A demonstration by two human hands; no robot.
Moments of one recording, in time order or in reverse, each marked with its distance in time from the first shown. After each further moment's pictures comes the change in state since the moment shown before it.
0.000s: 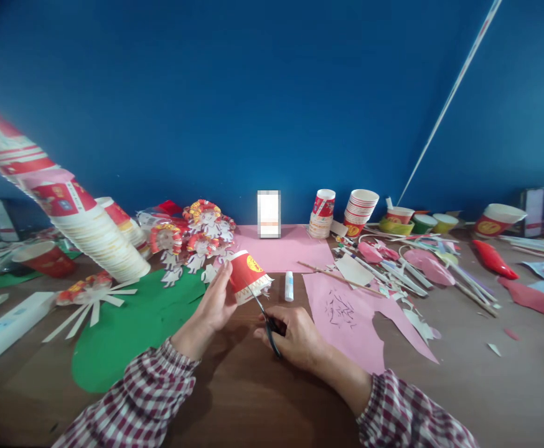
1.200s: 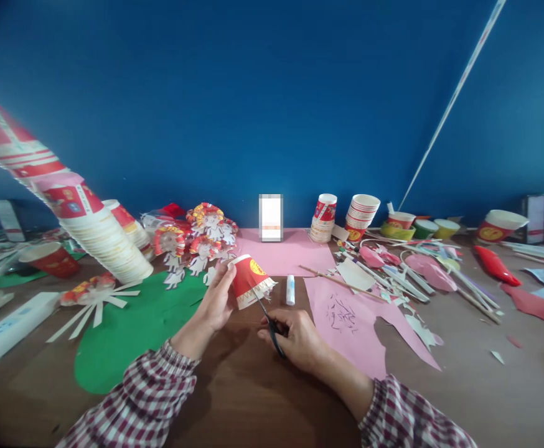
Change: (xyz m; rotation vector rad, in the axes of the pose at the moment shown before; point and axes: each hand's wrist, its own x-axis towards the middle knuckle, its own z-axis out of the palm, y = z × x) left_hand 0.003 0.005 0.000 0.059 0.015 0.053; right_hand 0.002 0.004 0.004 0.136 -0.005 0.088
